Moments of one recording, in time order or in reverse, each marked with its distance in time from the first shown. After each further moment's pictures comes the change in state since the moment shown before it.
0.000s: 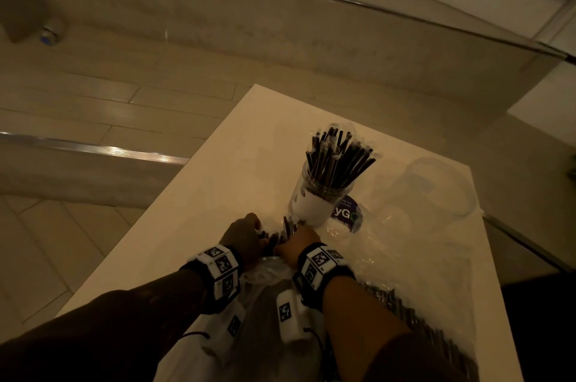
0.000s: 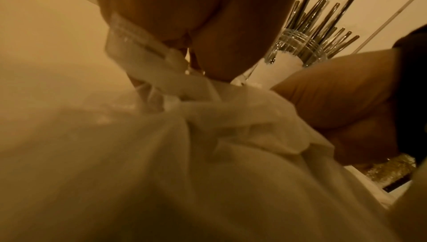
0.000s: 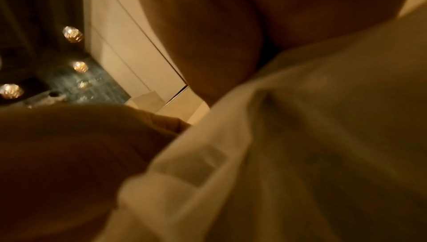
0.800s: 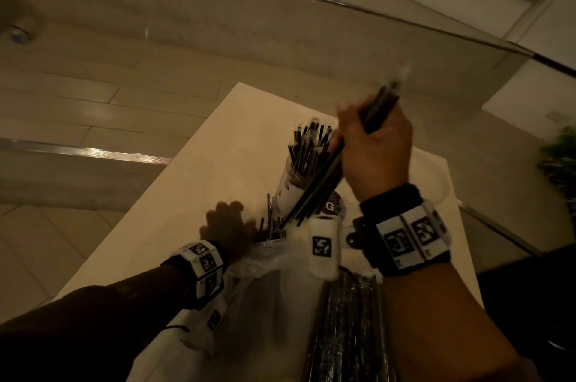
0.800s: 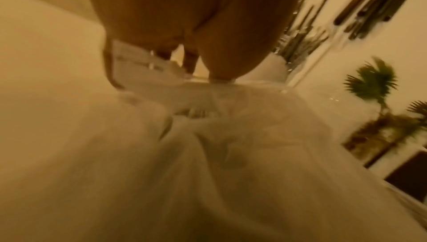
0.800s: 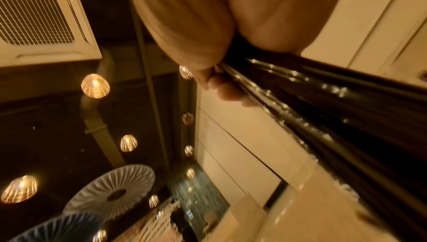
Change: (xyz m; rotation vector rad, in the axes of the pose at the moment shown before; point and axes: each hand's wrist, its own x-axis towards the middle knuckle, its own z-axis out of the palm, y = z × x) left_hand -0.020 0.008 -0.006 0.122 0.217 0.030; right_hand -0.118 -0.049 -0.148 0.869 0.797 -0.720
